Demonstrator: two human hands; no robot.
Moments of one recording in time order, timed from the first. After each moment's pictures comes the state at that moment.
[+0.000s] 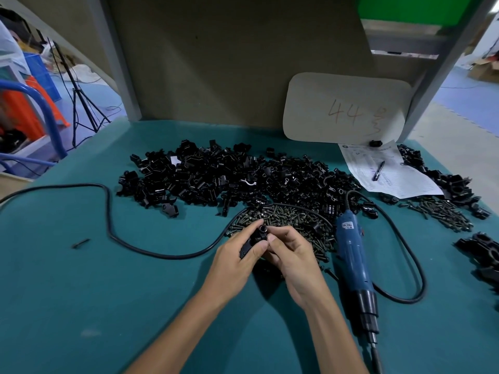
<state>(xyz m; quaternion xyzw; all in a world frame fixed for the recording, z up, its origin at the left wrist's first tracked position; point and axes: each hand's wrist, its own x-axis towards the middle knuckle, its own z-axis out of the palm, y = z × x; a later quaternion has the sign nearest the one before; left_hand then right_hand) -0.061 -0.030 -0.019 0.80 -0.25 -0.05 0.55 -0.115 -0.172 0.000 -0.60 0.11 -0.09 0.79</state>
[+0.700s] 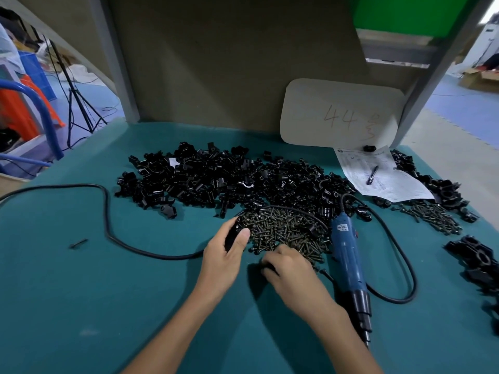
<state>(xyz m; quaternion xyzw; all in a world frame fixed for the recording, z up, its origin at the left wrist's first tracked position) -0.057 -0.028 -0.021 0.78 -0.12 -0.03 0.61 -0.133 -0.184 0.002 -0.98 0.00 -0.04 0.20</state>
